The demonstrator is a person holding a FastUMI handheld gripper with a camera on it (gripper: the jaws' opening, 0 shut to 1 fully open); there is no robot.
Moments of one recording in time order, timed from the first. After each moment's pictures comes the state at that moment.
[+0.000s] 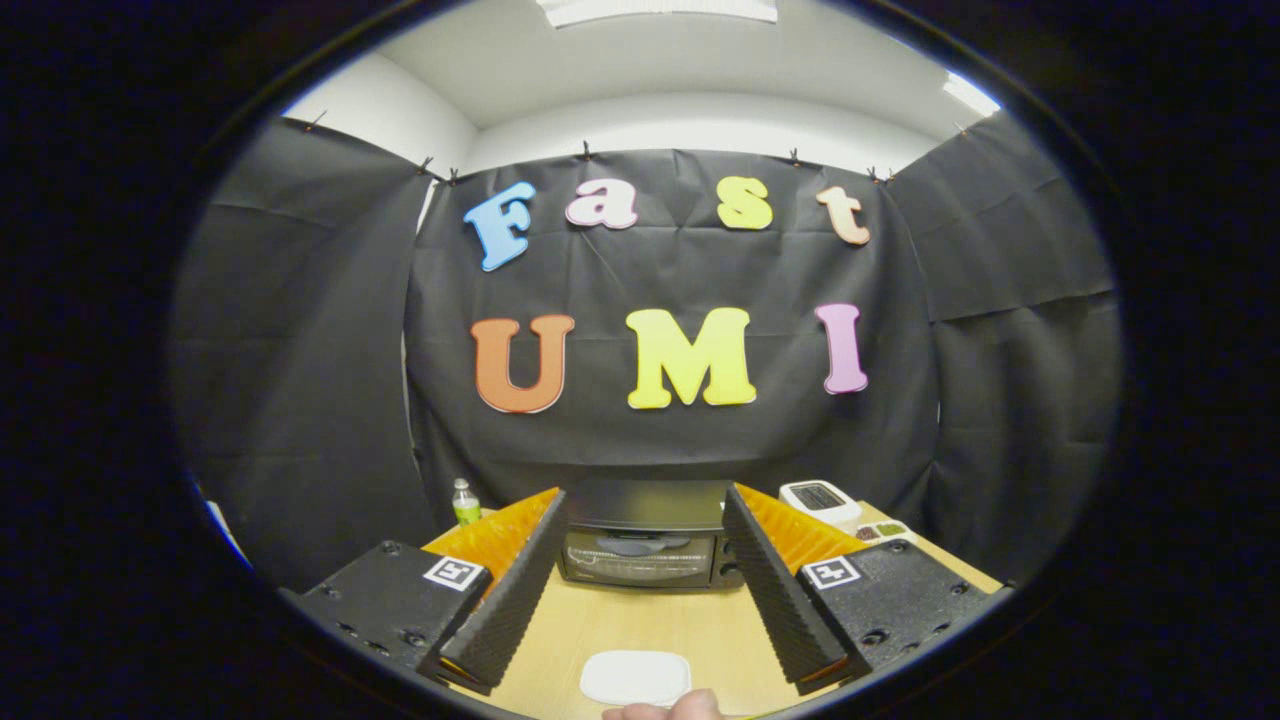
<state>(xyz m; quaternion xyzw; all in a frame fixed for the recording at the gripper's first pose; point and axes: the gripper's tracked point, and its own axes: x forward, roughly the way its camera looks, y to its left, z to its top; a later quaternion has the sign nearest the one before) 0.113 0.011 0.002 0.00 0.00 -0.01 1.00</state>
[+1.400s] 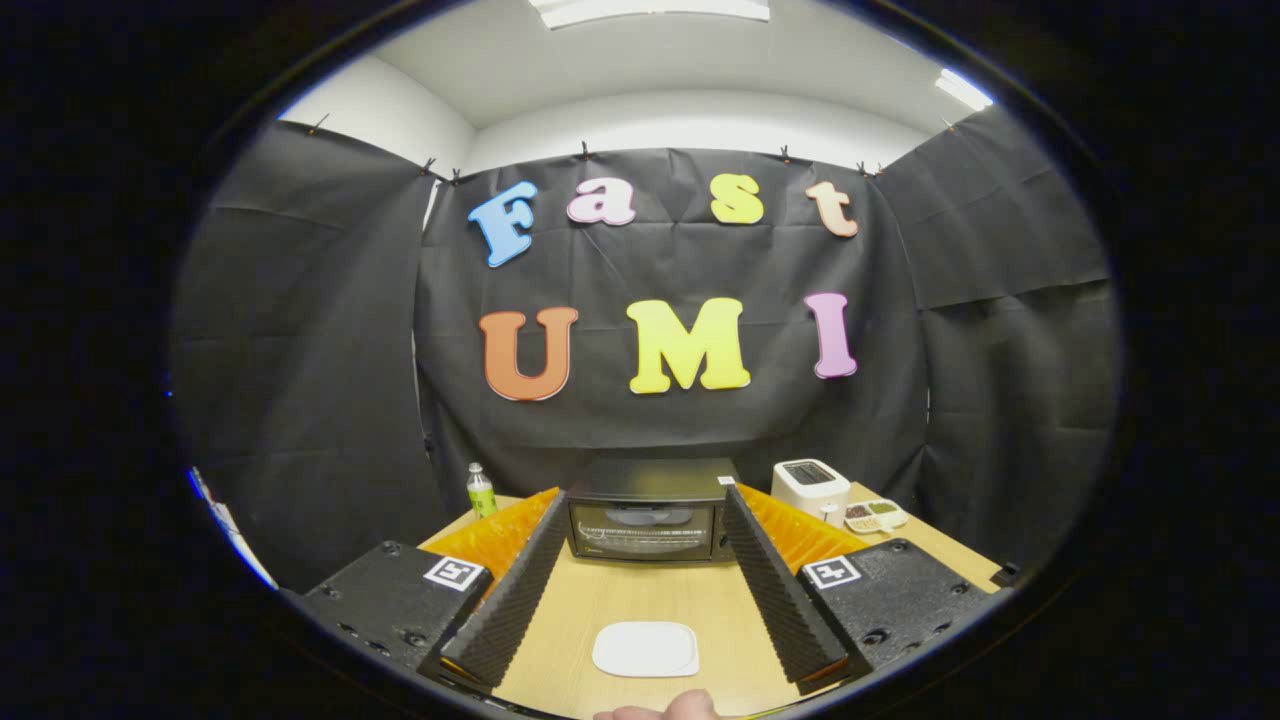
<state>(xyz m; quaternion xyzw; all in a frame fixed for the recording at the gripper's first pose) 0.068 0.015 -0.020 0.00 0.01 -0.02 1.00</state>
